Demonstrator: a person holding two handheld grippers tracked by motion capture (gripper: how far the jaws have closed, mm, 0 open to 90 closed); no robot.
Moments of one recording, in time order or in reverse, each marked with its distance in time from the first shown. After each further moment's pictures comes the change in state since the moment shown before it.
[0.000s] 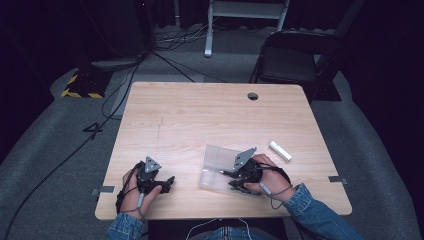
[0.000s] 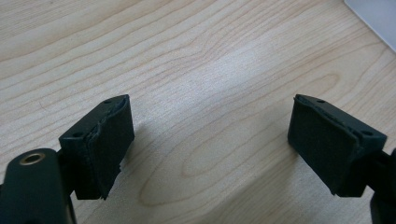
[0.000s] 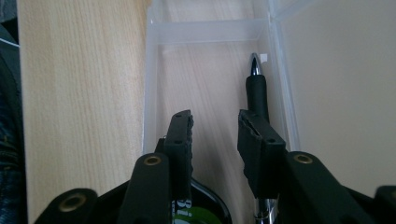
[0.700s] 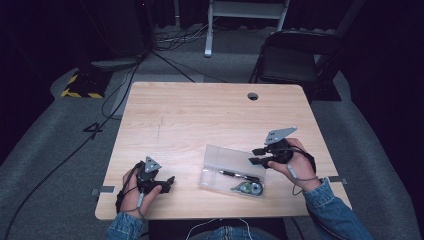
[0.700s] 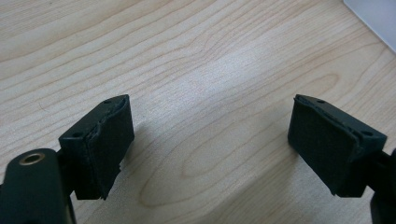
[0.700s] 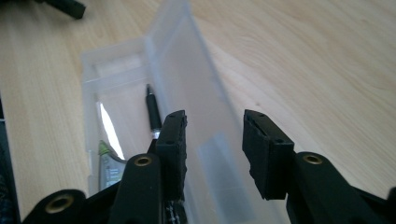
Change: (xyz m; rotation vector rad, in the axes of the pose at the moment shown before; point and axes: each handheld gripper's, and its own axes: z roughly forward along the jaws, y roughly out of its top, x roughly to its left) left arm 0.000 0.000 0.000 0.000 -0.003 0.003; right arm -0.042 -0.031 -0.085 -0.215 -0.160 0.236
